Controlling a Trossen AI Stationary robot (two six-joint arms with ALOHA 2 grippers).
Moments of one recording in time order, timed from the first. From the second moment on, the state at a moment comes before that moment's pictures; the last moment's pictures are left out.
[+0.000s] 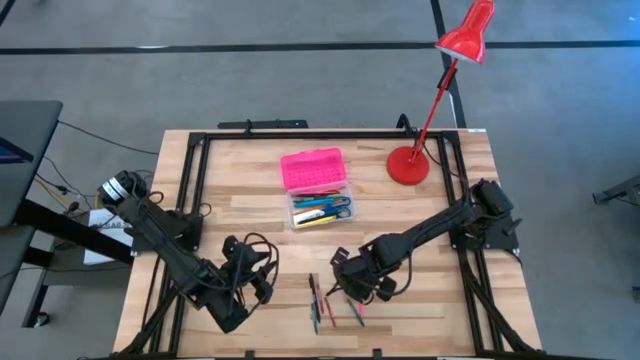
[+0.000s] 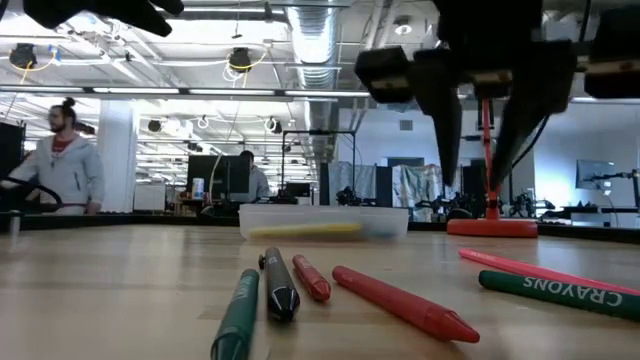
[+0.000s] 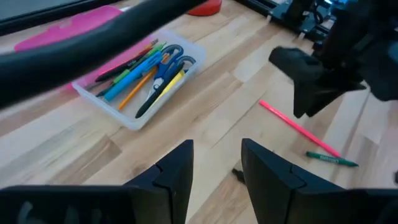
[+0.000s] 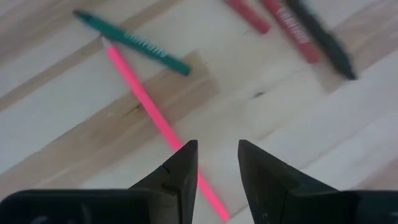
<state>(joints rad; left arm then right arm) -0.78 1.54 1.16 -0.87 -0.98 -1.45 0.42 1.89 1.34 -0.73 -0.06 -0.65</state>
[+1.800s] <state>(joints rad) -0.76 1.54 1.16 -0.94 -1.00 -1.42 0.36 1.88 1.06 -0.57 -0.06 -0.12</state>
